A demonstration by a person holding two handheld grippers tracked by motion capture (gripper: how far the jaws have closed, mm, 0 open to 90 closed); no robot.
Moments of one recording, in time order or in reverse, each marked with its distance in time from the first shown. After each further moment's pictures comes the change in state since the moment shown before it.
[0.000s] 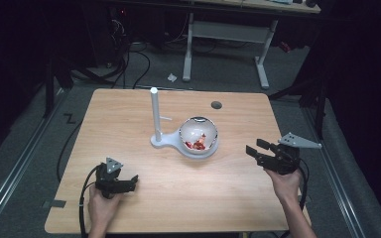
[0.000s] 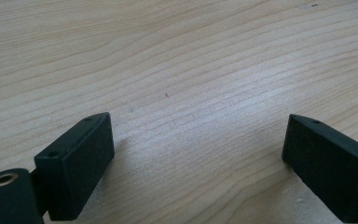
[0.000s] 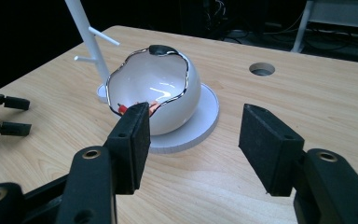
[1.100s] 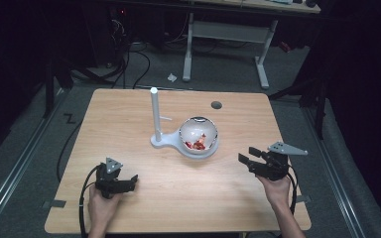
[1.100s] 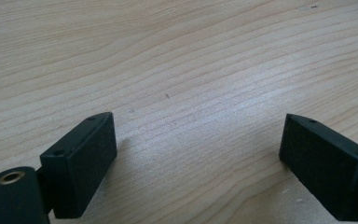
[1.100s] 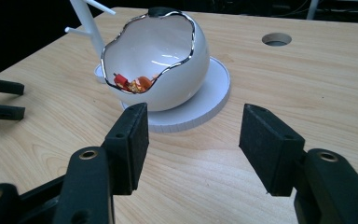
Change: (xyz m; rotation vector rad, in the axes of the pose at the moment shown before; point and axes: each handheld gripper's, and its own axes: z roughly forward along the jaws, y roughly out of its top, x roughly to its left) left arm 0.000 0.000 -0.001 -0.004 0.000 -0.001; right arm 0.001 -0.033 0.025 0.037 0.013 0.037
